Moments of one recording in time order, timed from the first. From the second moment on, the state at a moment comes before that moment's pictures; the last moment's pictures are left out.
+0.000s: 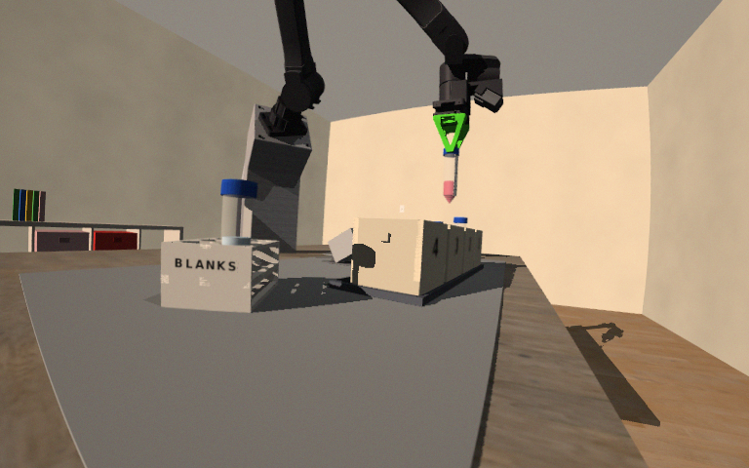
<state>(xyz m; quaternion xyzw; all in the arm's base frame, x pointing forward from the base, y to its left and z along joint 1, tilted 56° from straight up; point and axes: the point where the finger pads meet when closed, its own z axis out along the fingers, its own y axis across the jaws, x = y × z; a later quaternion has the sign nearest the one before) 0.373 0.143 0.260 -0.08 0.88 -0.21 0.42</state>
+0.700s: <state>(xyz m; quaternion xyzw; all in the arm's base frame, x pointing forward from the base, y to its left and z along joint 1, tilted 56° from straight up) 0.402 0.133 0.238 -0.04 0.88 -0.18 0.43</state>
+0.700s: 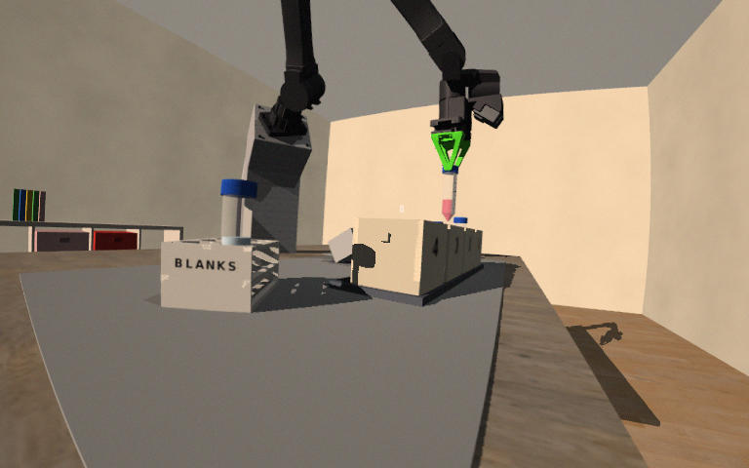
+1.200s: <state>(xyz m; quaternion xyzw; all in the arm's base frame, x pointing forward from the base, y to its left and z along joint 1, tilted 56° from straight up) 0.408 0.130 0.233 -0.04 0.88 -0.19 0.43</state>
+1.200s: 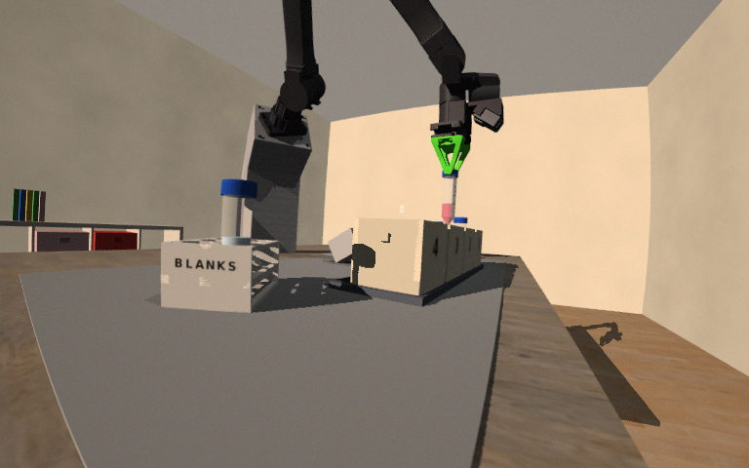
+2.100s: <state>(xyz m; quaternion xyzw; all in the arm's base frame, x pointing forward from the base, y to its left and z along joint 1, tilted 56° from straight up) 0.420 0.127 0.227 -0.04 0.88 -0.19 0.43</state>
